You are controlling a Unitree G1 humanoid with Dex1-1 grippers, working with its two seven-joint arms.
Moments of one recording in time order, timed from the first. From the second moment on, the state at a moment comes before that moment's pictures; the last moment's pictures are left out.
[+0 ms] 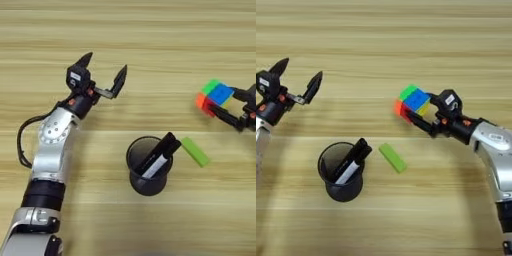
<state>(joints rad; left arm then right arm) -0.33 0.17 0.03 0.18 -0.28 -0.16 -0.51 -0.21 -0.55 -0.06 0.02 0.26 0.17 0.83</state>
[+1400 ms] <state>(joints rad) -0.37 0.38 -0.20 -0.17 -0.51 0.23 -1.12 -0.30 -0.67 0.01 -0.38 0.55 0.37 1.16</state>
